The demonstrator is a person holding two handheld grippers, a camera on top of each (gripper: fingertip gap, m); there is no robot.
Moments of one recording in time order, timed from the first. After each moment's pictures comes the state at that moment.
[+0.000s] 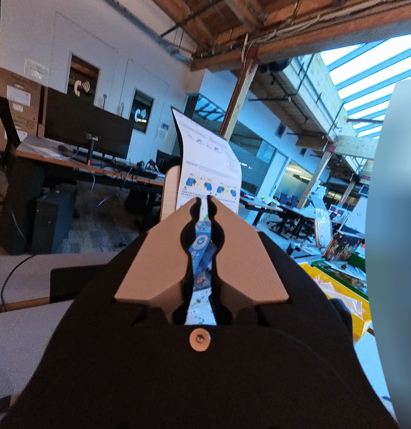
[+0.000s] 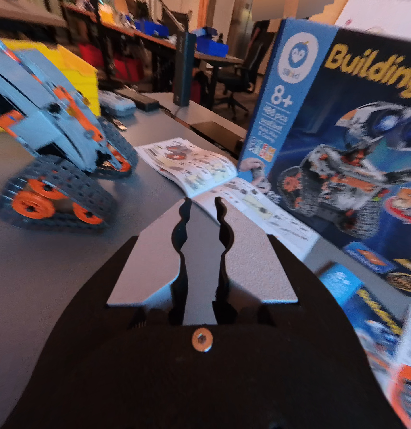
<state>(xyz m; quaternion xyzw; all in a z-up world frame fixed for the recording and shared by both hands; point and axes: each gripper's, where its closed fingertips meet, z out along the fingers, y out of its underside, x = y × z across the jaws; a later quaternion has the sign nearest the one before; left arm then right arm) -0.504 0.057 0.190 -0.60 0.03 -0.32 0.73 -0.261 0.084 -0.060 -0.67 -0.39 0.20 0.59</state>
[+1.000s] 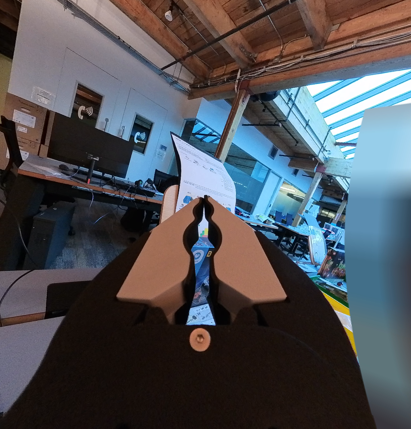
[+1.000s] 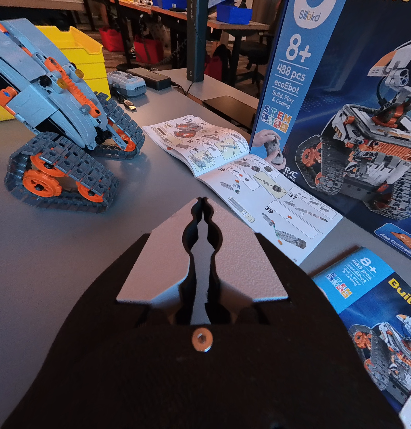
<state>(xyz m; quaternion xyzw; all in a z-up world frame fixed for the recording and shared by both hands) -0.518 0.037 0.208 -0.56 0.01 -0.33 0.76 -0.251 0.088 -0.086 -0.70 -0.40 0.25 0.53</state>
